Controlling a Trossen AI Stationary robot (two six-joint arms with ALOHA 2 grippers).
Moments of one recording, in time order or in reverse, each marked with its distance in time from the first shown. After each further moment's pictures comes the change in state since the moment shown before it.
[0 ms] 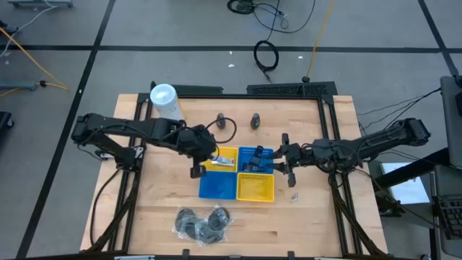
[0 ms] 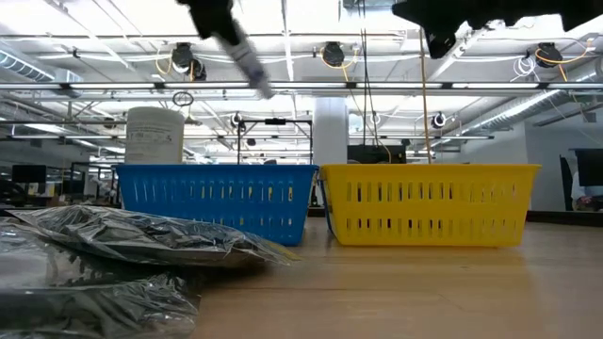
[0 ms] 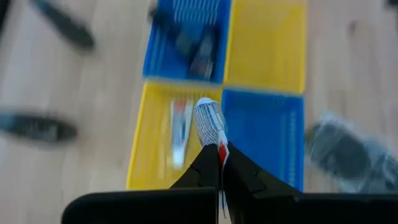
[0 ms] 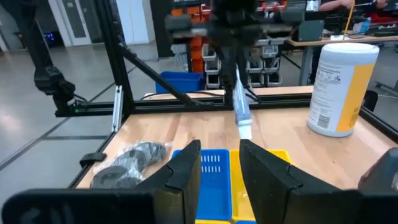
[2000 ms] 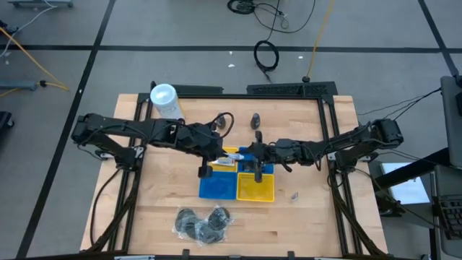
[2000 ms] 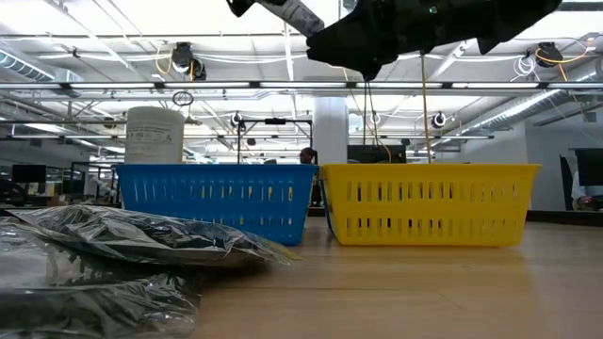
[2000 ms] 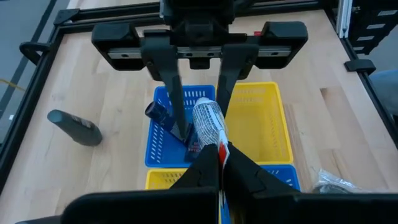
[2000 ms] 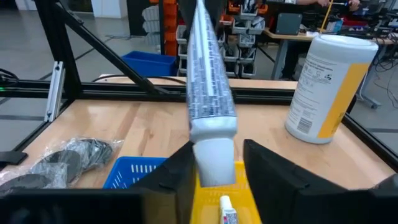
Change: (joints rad) left arm -0.011 0.000 0.004 0.276 -0.001 0.157; right arm -0.112 0.486 0.214 0.208 -0.006 -0.123
